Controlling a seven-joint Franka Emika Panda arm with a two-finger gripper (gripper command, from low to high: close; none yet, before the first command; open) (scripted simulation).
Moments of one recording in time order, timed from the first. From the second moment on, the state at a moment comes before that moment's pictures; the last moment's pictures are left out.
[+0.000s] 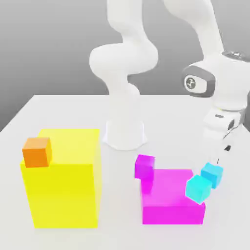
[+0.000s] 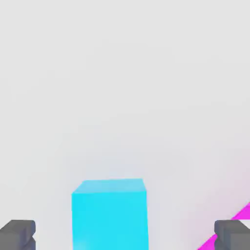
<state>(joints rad) 0.55 0.07 0.27 -2.80 -0.08 2.88 0.79</state>
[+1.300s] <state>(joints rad) 0.41 -0.54 -0.15 -2.95 -0.09 2.41 -0.08</state>
